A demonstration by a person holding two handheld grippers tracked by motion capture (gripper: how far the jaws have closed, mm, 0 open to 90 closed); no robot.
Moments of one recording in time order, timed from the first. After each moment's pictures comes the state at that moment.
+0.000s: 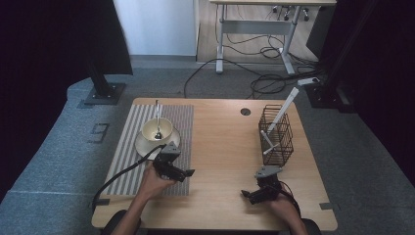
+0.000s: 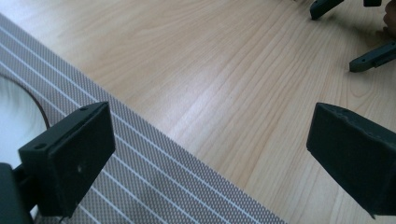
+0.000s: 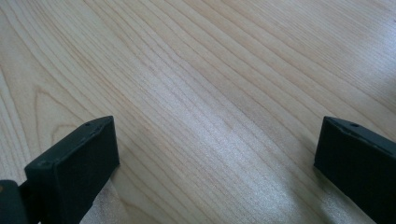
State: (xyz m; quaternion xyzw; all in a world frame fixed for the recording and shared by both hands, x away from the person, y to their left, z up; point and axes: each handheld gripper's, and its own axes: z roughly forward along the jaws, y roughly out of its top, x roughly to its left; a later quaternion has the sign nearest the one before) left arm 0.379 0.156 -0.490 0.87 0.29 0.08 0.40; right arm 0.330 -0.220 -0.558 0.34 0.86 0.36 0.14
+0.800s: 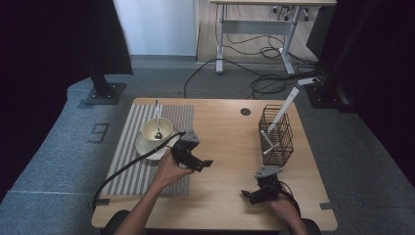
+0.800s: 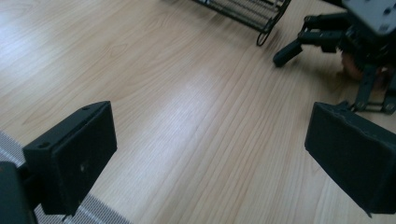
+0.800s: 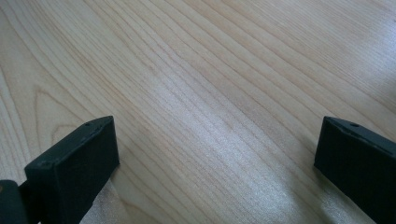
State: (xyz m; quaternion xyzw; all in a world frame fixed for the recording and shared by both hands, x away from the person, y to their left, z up) left arm 0.398 0.099 -0.449 0.88 0.24 0.06 0.41; right arm 0.330 -0.220 -0.558 0.33 0.86 0.36 0.14
